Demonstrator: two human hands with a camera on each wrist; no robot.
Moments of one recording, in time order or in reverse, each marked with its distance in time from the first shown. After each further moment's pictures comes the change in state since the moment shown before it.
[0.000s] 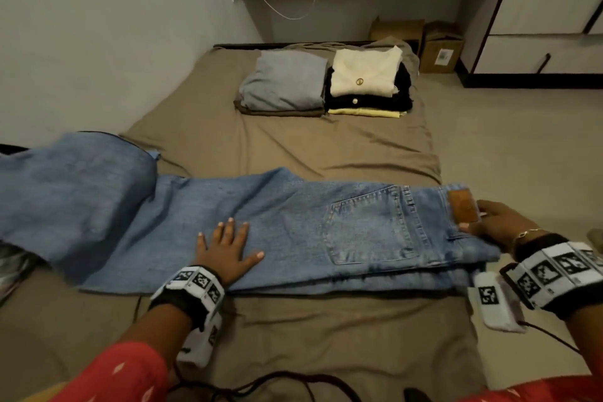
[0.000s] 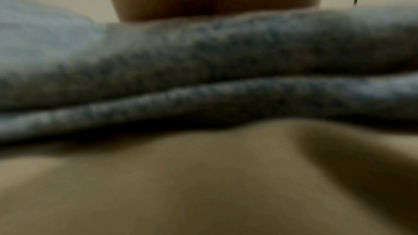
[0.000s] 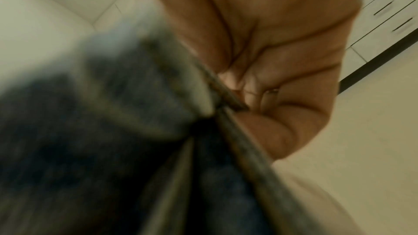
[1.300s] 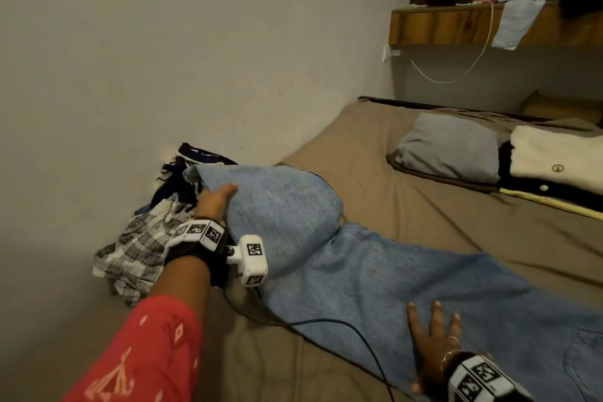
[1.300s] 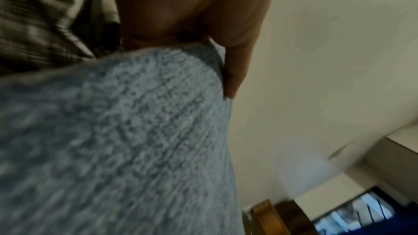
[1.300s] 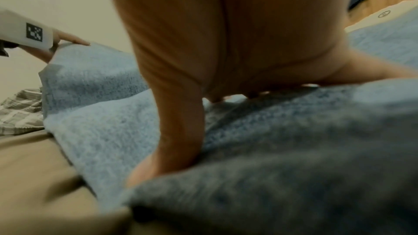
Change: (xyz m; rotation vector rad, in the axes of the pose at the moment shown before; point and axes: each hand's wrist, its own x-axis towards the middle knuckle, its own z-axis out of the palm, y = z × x) left_hand -0.028 -0.291 -0.117 -1.861 0.857 -0.442; right_hand -0.081 -0.150 0.324 -1.139 -0.476 -0.222
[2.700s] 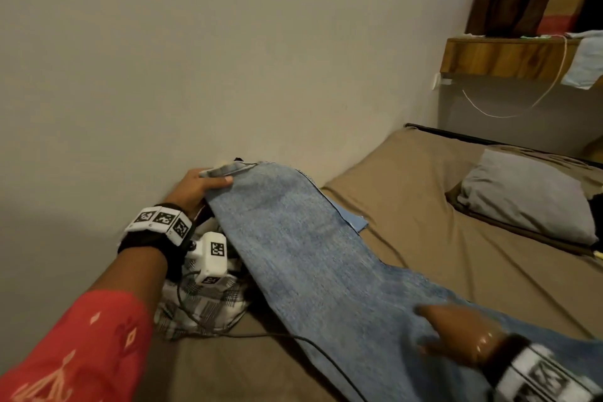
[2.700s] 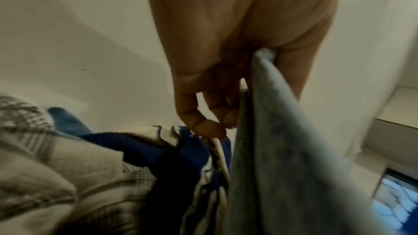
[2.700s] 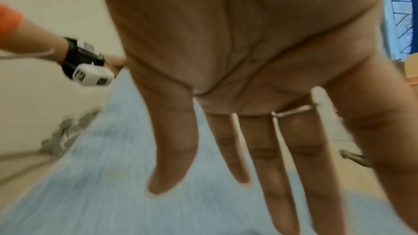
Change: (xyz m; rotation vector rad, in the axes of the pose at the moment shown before) left_hand 0.085 0.071 -0.105 0.145 -0.290 0.277; right_hand -0.030 -0.113 -0.133 -0.240 0.313 -0.440
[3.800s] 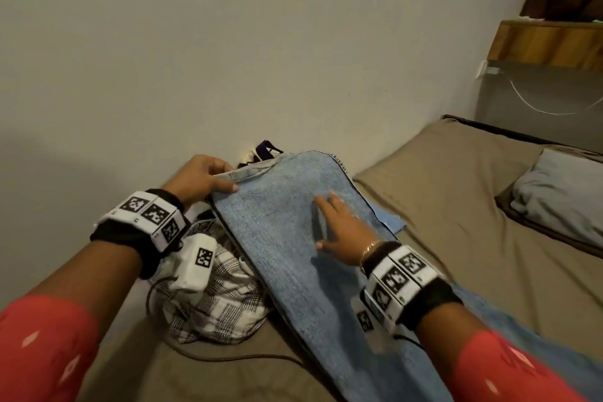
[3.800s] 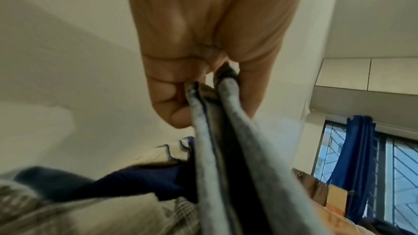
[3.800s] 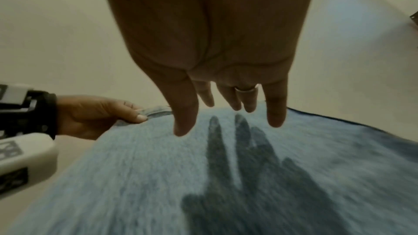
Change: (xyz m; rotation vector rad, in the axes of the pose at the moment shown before) left_hand 0.018 -0.014 -0.048 0.511 0.003 -0.047; right_hand 0.163 -0.132 -0.061 0.265 0.279 -0.375
